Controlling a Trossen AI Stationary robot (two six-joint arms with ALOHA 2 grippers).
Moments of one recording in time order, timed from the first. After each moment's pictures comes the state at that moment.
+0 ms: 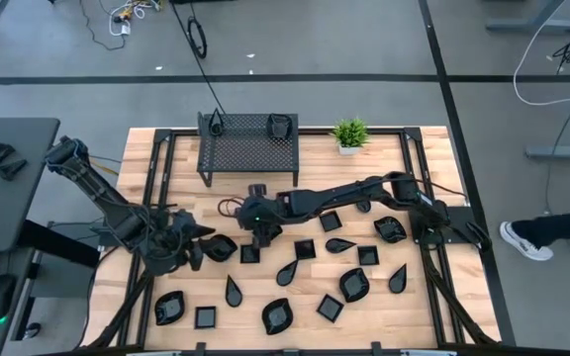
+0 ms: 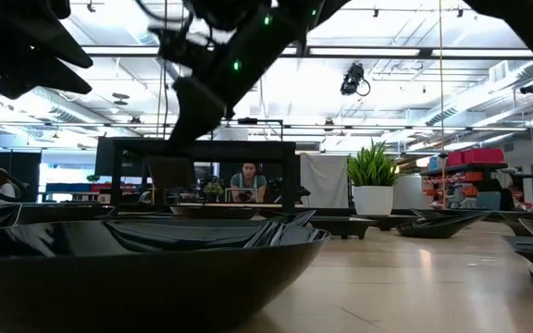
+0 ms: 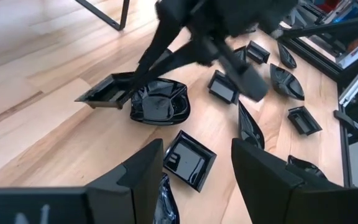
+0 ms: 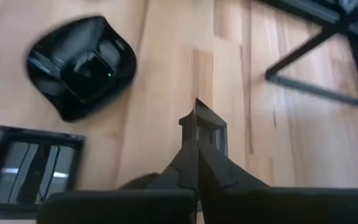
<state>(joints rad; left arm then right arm) -0.79 0.90 0.56 -0.48 -0.87 -1.19 0.07 2.23 1.80 -0.37 0.22 -0.24</state>
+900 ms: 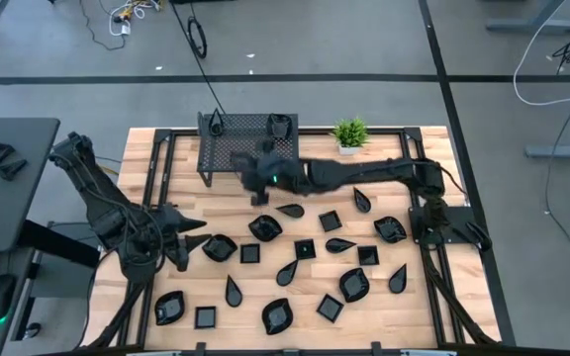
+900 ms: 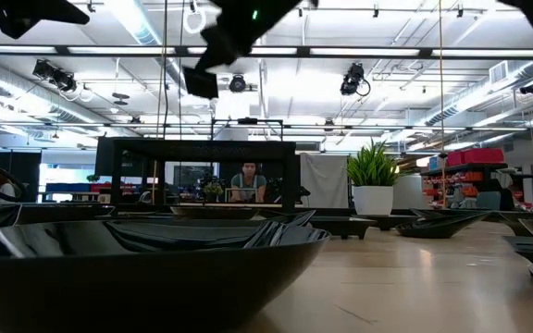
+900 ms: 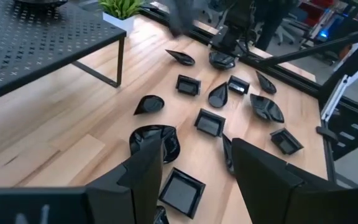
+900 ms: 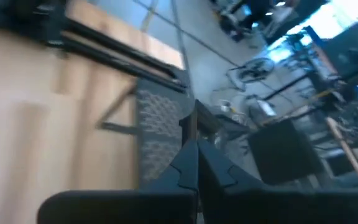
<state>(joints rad) -0.92 0.90 0.80 -0.76 -1.06 -1.16 -0.06 2.03 1.80 -0.22 0.44 -0.55</state>
